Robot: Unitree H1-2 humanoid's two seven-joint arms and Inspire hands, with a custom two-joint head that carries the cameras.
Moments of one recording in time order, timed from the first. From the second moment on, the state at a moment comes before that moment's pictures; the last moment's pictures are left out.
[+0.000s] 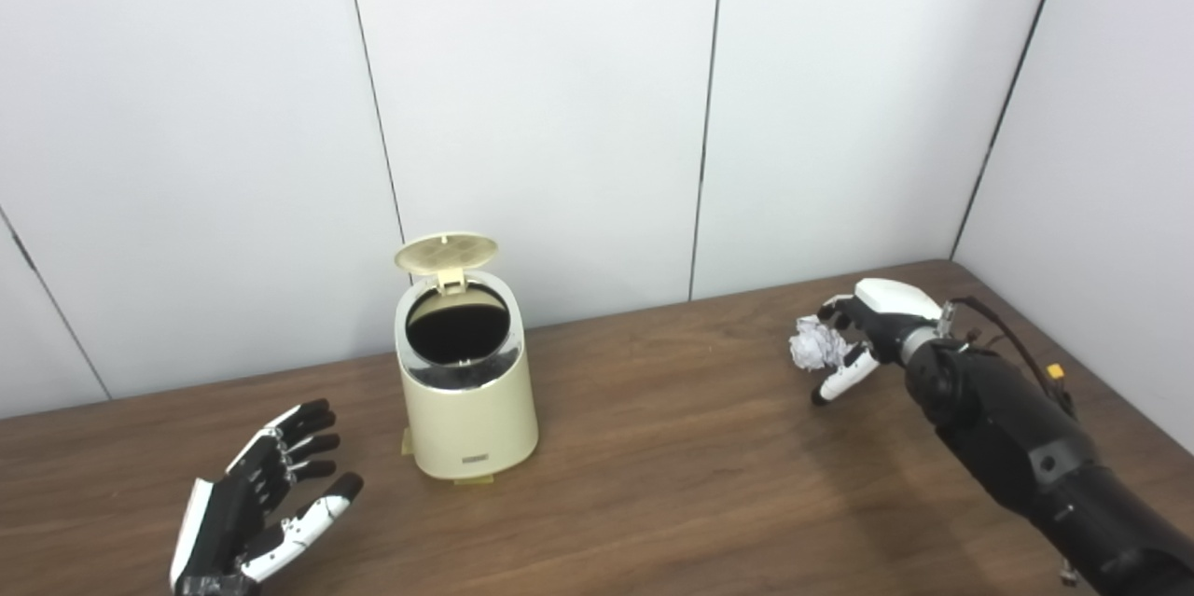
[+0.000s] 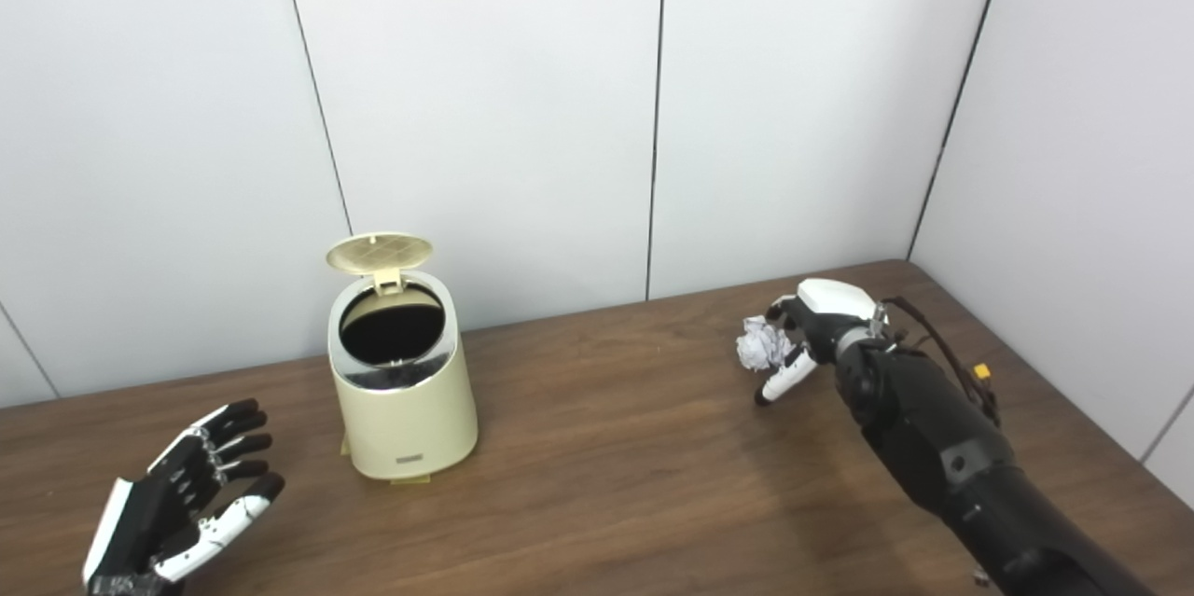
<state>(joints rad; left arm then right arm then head) -0.22 0.17 0.04 0.21 -0.01 -0.28 -0.12 -0.60 -0.65 0.29 0.49 -0.68 0.34 0.21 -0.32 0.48</state>
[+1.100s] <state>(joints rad) -0.21 0.17 0.03 0.20 0.01 -0.25 -0.12 -0.53 -0.67 0.25 0.33 -0.72 0.14 0.11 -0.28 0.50</state>
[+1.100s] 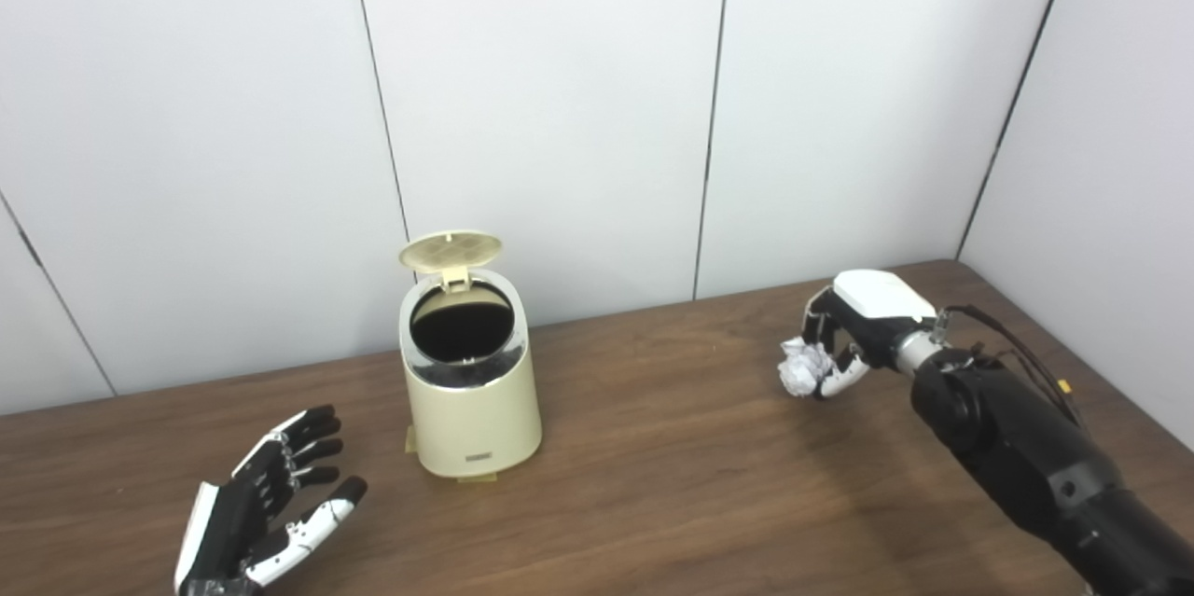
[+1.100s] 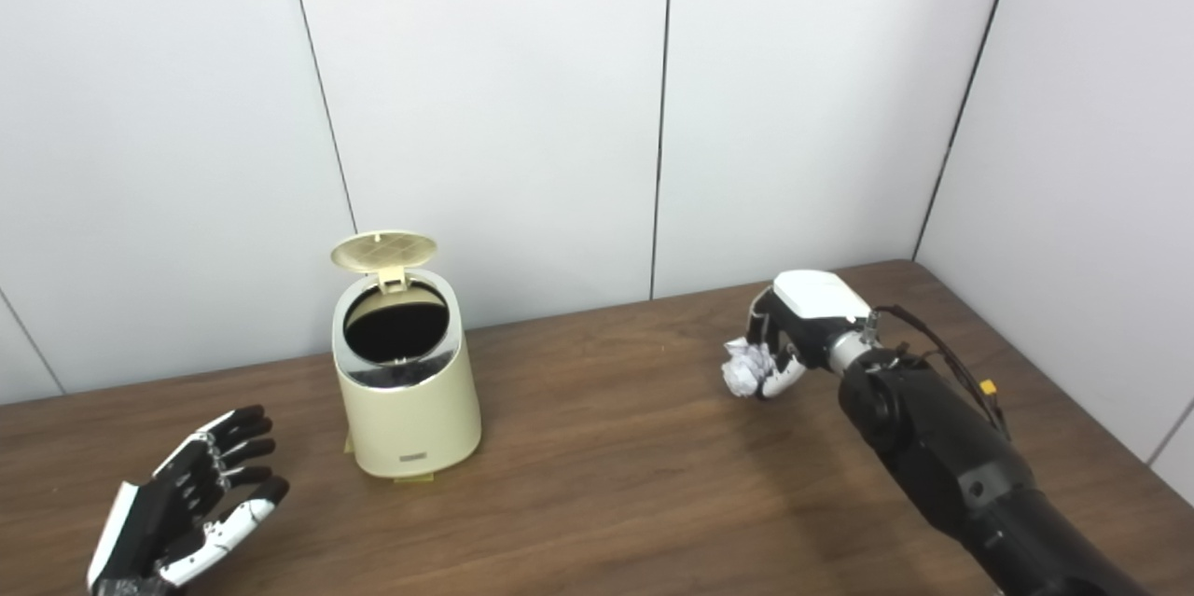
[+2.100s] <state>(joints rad) -0.21 0.12 0.00 0.18 0.05 -0.22 -0.11 -0.60 -0.38 0.16 -0.06 -0.60 0.25 0.21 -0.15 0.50</state>
